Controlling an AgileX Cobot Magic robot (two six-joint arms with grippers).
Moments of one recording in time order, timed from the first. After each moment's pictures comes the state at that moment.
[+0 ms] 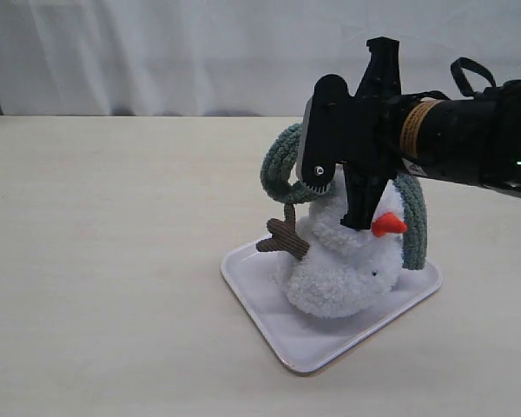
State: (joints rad) left arm -0.04 0.00 0.00 -0.03 0.34 0.13; right arm 0.53 1.45 -0.89 -1.04 0.06 -0.08
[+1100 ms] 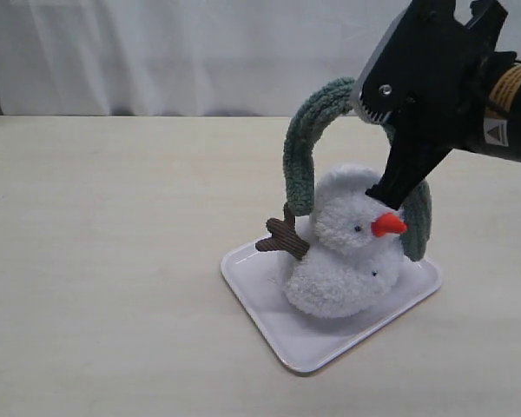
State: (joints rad) left arm -0.04 0.00 0.00 -0.03 0.34 0.13; right arm 0.53 1.23 -0.86 -0.70 0.21 -0.08
